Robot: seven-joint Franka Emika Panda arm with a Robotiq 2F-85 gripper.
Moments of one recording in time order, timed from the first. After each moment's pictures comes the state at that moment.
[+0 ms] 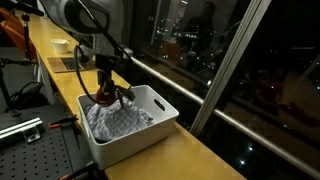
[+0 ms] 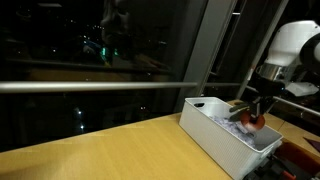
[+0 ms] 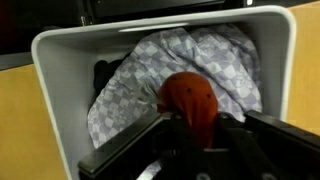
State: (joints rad) arm 0.05 -0.08 0.08 -2.47 -0.14 2.33 0.29
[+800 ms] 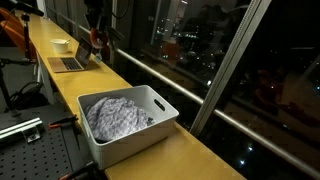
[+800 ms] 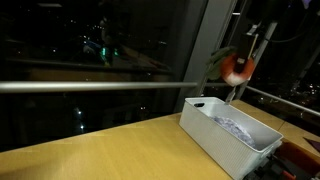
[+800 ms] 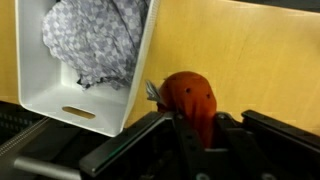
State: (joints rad) arm 0.22 -0.04 0.32 -1.96 -0.17 1.91 0.31
